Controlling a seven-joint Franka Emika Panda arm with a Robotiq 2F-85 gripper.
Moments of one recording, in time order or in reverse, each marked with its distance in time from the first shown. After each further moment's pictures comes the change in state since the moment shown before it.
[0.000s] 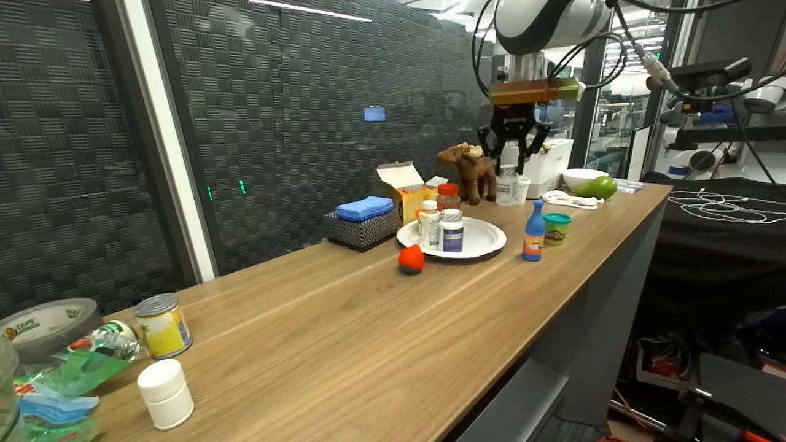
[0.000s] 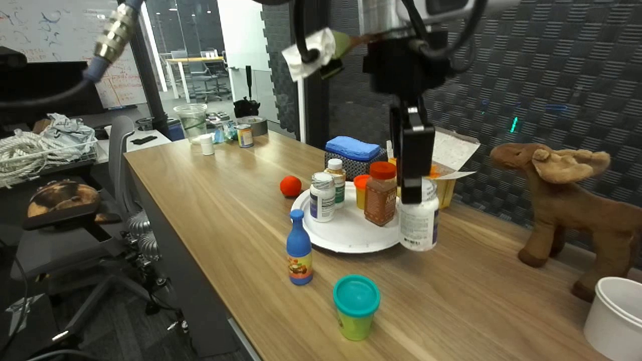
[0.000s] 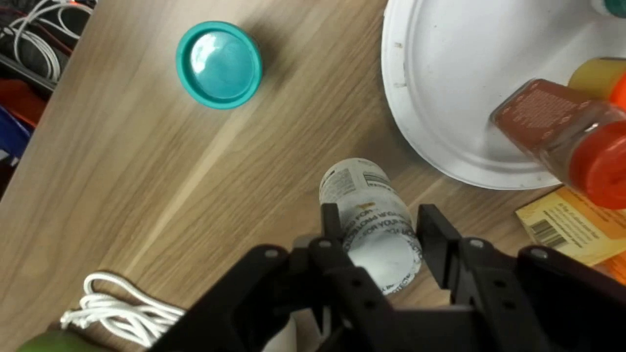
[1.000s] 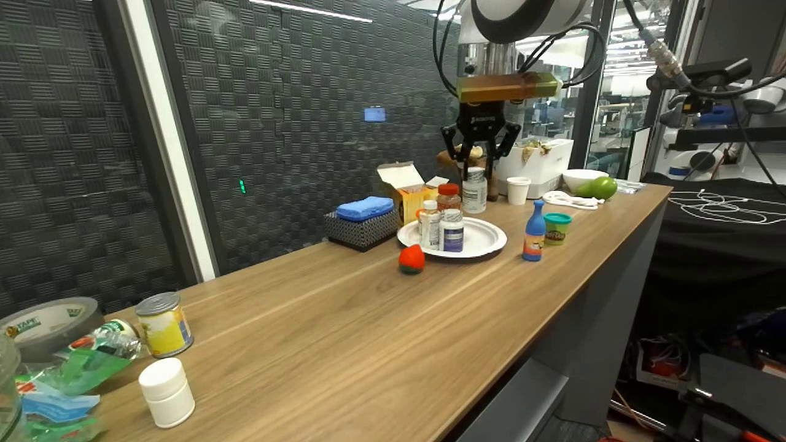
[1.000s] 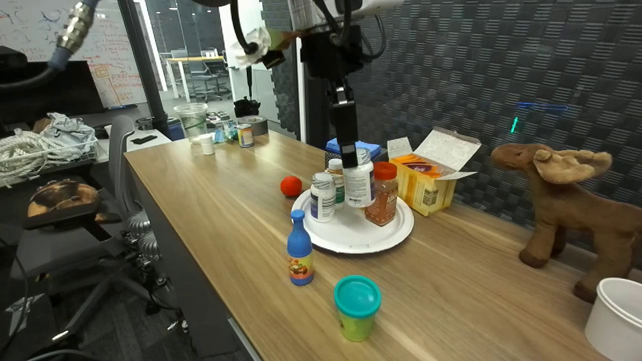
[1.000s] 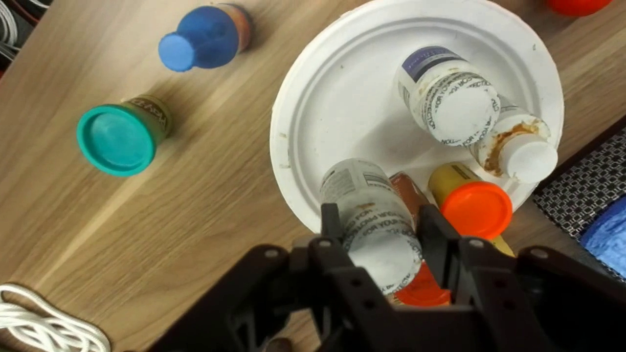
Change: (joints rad) arm 0.068 -0.058 0.111 -0.072 -0.037 0.035 0.060
